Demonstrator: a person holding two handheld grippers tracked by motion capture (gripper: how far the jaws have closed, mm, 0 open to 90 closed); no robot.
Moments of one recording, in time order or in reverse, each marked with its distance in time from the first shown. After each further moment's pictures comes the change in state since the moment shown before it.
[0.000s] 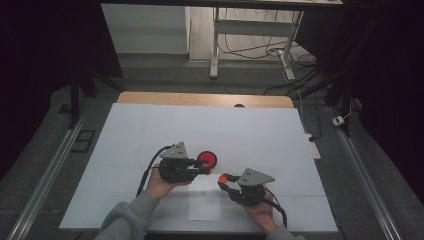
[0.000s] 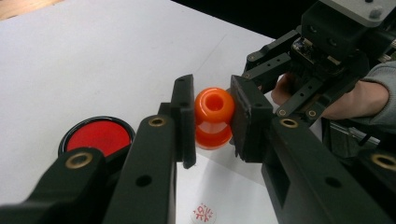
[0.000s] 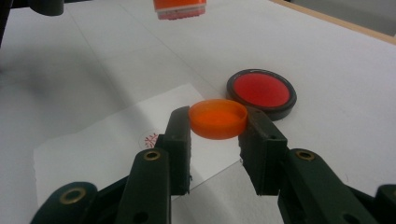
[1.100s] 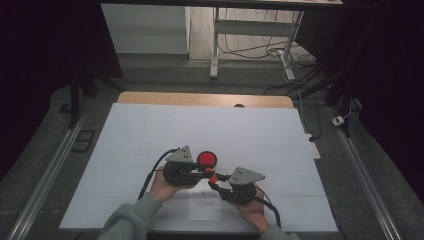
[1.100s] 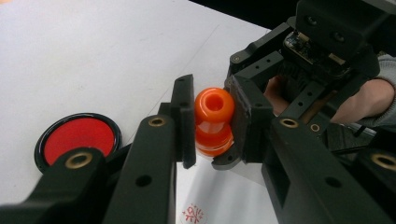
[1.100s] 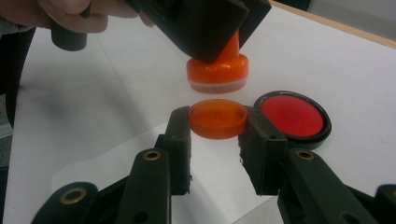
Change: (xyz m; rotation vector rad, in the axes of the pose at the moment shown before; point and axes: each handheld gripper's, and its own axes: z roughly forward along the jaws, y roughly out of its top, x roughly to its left) left arm -0.006 -0.003 0.011 0.028 -0.019 0.014; right arm 0.011 0.012 0.018 -0.019 0.056 -0.011
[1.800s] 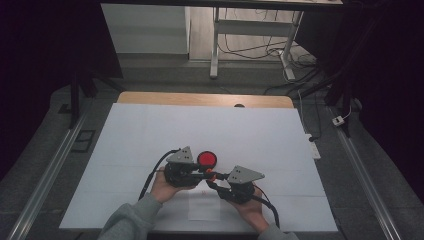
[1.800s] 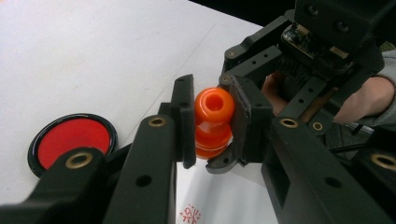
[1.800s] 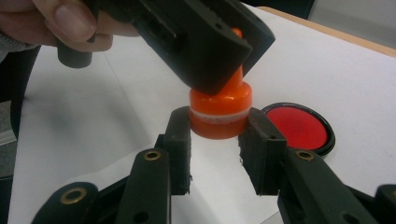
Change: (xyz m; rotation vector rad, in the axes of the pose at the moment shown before) left arm -0.001 -0.001 0.002 0.004 -0.010 0.004; right arm 0.001 0.005 0.002 -0.025 0.008 0.001
